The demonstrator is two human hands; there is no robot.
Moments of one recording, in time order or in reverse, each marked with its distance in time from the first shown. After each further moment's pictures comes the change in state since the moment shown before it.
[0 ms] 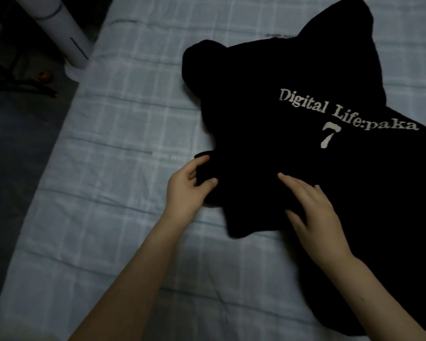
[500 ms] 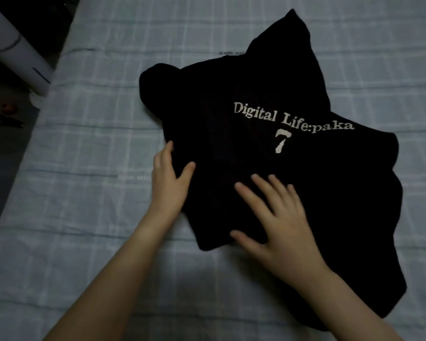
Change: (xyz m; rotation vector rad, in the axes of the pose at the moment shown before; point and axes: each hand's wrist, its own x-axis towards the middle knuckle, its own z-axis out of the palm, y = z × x) left_hand 0.032 0.024 0.035 0.407 0.057 0.175; right_hand -0.019 -0.023 -0.020 -0.179 0.051 -0.089
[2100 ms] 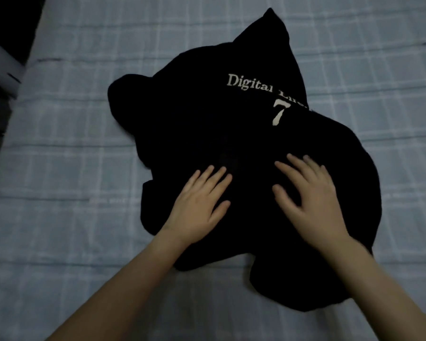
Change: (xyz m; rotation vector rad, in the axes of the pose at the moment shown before) left_hand 0.010 0.016 0.074 0.639 -0.418 0.675; right_hand 0.053 0.116 -0.034 0.022 0.110 0.224
